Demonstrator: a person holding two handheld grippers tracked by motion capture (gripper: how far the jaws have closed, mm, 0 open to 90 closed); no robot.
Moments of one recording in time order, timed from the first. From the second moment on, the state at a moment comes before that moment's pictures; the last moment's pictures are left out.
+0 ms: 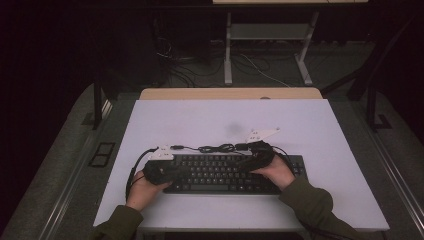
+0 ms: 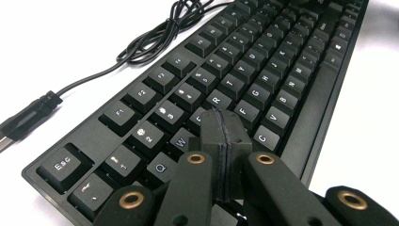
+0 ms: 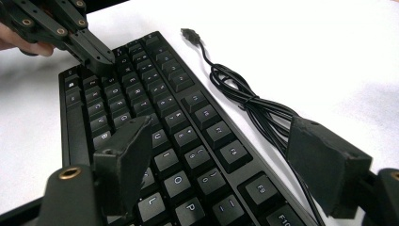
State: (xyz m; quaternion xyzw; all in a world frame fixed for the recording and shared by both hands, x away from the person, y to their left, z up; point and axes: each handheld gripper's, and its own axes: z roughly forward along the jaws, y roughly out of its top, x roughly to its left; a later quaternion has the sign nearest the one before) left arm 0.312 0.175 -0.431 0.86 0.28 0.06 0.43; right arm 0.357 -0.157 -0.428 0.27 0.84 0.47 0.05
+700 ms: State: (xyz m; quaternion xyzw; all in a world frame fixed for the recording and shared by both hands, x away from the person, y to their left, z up) left arm 0.304 0.161 -0.426 0.86 0.25 0.04 0.44; right arm 0.356 -0.157 -0.428 0.27 0.84 0.47 0.05
